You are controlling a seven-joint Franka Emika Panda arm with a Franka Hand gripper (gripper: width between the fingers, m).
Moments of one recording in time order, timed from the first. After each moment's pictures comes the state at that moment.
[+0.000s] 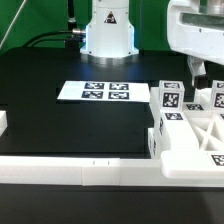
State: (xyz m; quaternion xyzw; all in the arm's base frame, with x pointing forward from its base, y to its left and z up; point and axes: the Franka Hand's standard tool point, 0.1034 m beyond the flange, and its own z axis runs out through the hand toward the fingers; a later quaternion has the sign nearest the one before) arm 0.643 0.114 0.116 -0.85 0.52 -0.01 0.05
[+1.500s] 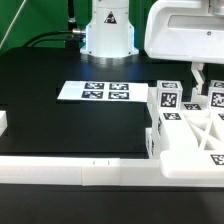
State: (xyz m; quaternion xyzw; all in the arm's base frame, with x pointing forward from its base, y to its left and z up) arm 0.647 0.116 0.116 -0.98 0.19 -0.01 0.02
